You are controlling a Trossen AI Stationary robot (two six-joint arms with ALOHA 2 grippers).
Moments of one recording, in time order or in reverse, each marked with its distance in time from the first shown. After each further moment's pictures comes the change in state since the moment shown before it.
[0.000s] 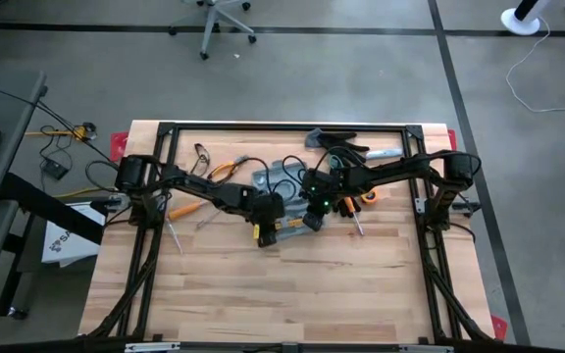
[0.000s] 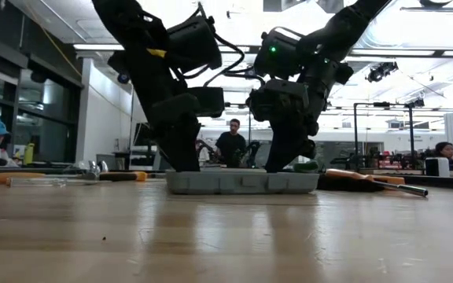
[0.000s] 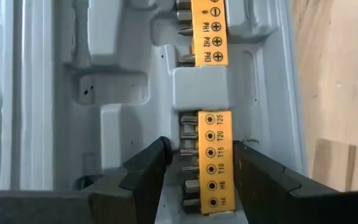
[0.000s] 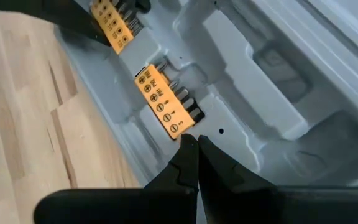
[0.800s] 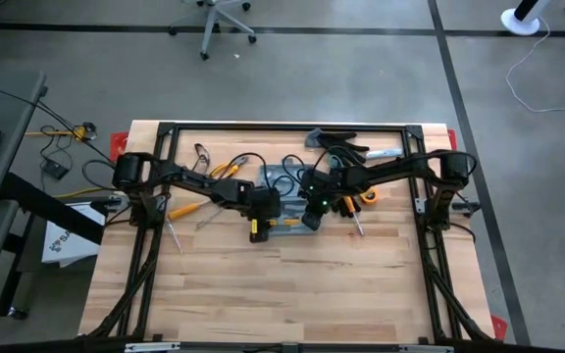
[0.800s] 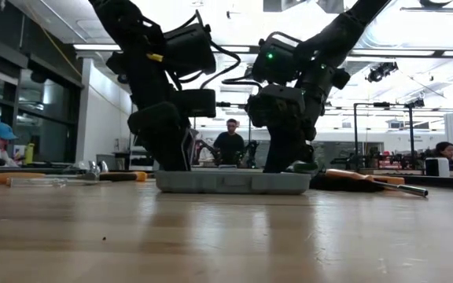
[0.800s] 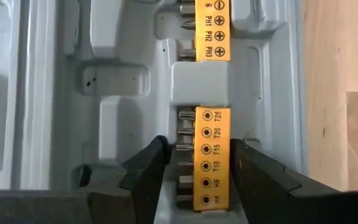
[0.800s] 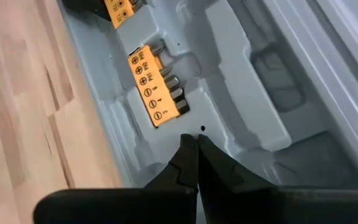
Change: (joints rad) left arm 0.038 -0.003 -0.039 -0.041 -0.003 0.217; right arm -0.002 0.051 0.005 0.014 -0.018 0.011
